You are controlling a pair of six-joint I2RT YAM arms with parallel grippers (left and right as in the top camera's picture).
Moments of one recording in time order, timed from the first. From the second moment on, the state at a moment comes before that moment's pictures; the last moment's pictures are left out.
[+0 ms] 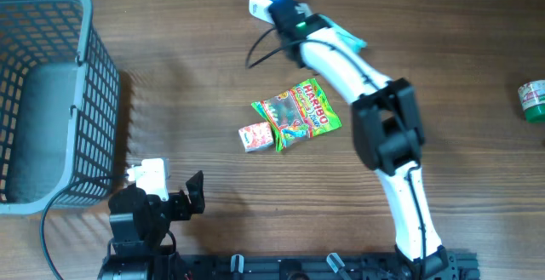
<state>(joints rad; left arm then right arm) 0.07 0.18 0.28 -0.79 0.17 -0.13 0.44 2.42 2.05 -0.97 0.71 -0.10</state>
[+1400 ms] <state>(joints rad) 0.07 0.18 0.28 -0.79 0.17 -0.13 0.44 2.28 1.91 -1.28 -0.33 0.92</state>
